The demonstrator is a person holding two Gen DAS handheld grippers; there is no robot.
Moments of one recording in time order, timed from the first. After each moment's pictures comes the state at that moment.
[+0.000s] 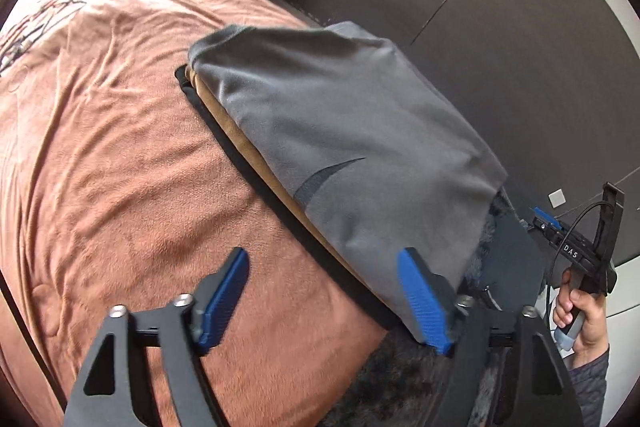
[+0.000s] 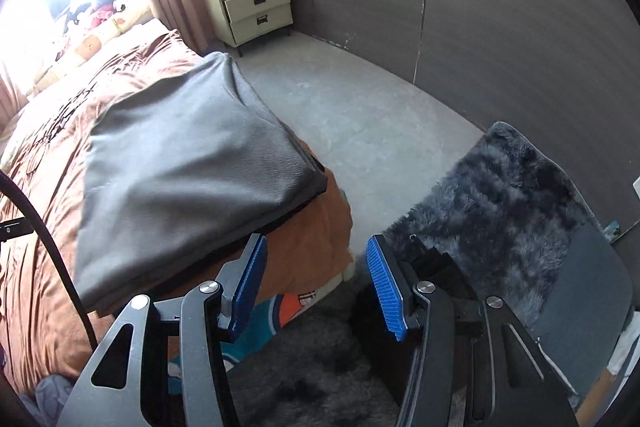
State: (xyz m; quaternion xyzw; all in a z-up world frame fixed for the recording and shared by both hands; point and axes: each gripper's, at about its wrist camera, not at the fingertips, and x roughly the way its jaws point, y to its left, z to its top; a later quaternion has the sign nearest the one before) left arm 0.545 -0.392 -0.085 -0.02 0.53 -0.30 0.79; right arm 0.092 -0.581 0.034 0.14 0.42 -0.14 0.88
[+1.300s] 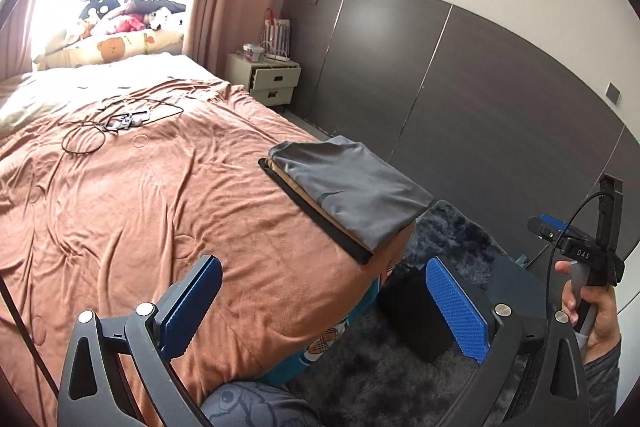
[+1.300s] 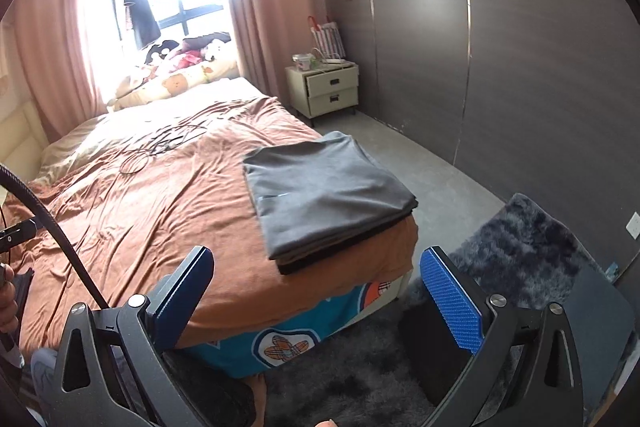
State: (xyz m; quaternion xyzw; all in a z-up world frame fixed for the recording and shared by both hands) left arm 0.310 -0.214 0.061 -0.04 0.34 -0.28 0.90; right arm -0.139 -0.411 0.148 0.09 0.28 -0.07 0.95
